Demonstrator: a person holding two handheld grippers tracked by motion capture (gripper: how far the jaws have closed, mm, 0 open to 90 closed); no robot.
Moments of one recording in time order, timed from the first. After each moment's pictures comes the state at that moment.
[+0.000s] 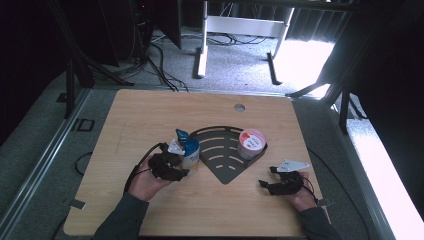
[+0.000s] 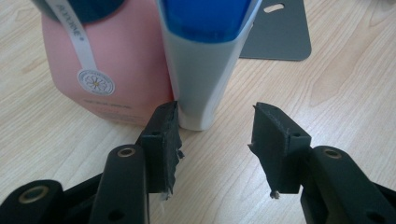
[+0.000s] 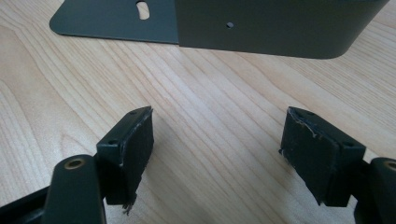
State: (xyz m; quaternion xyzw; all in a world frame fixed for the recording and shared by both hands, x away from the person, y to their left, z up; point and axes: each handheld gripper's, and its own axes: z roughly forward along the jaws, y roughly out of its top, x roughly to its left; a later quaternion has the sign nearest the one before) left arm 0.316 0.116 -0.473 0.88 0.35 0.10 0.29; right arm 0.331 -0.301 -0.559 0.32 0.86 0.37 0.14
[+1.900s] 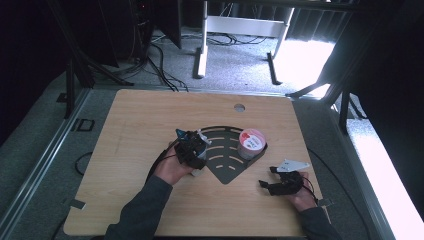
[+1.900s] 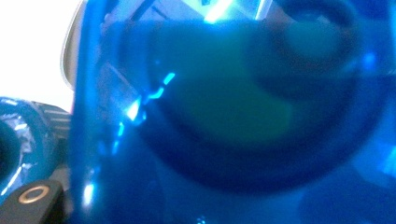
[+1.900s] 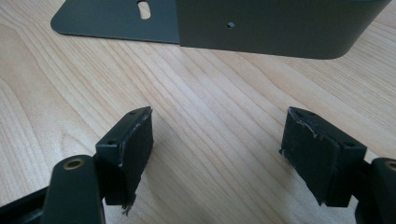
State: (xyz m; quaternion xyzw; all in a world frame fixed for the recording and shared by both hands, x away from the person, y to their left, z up) left arm 0.357 0.049 -0.462 0.91 0.34 0.11 0.22; right arm 0.332 -0.301 -0.559 0.32 0.86 0.37 0.14
